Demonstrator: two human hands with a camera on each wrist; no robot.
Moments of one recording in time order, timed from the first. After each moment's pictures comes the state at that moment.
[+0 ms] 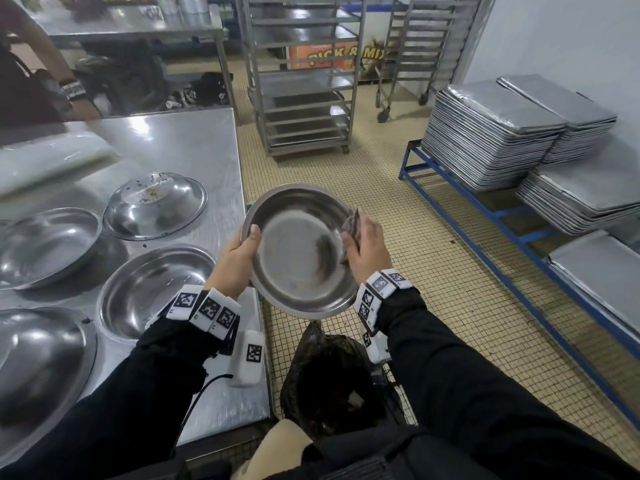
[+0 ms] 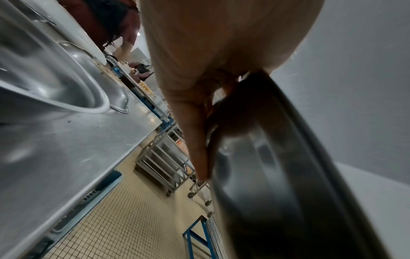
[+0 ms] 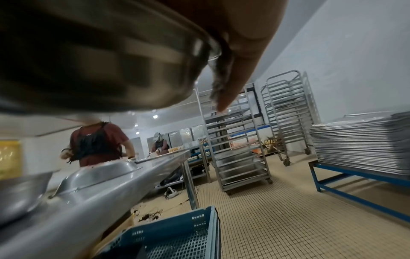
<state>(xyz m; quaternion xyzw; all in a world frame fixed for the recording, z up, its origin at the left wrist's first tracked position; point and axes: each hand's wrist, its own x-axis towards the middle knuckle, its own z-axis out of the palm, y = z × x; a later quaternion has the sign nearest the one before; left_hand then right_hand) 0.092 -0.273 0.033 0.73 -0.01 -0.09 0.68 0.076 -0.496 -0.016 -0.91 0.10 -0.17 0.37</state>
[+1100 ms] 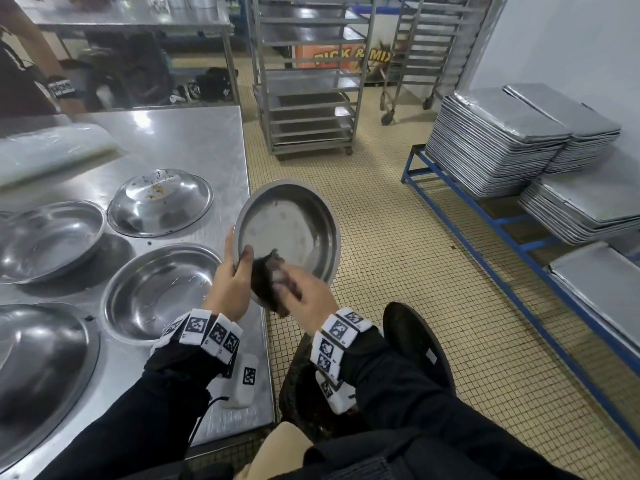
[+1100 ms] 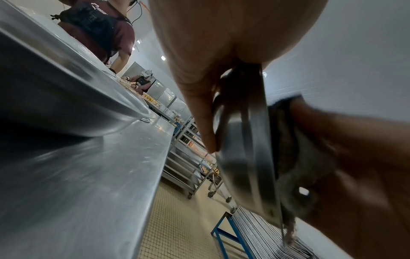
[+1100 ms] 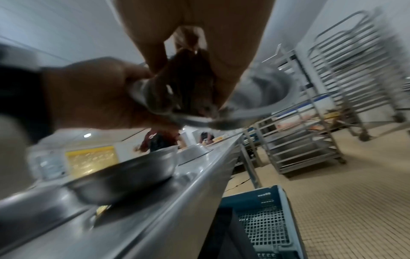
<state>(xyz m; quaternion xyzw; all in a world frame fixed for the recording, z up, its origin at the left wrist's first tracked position) 0.085 -0.249 0.003 0.79 -0.03 -0.01 0.61 0.041 -0.392 -0.019 -0.88 -0.08 -0.05 0.46</state>
